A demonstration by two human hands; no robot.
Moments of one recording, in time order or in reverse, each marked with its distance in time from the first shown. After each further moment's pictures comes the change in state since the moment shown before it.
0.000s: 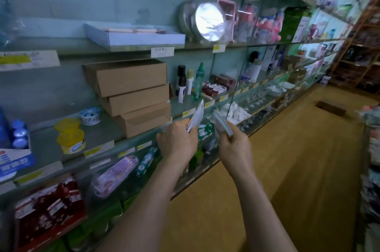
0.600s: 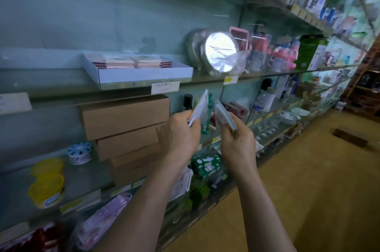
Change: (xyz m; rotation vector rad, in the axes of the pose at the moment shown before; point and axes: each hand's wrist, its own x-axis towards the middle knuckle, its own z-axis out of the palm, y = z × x) left_hand 0.134 0.037 -0.013 -0.132 0.220 0.133; right_hand 0.133 -0.055 0.029 0.172 0.040 -0.239
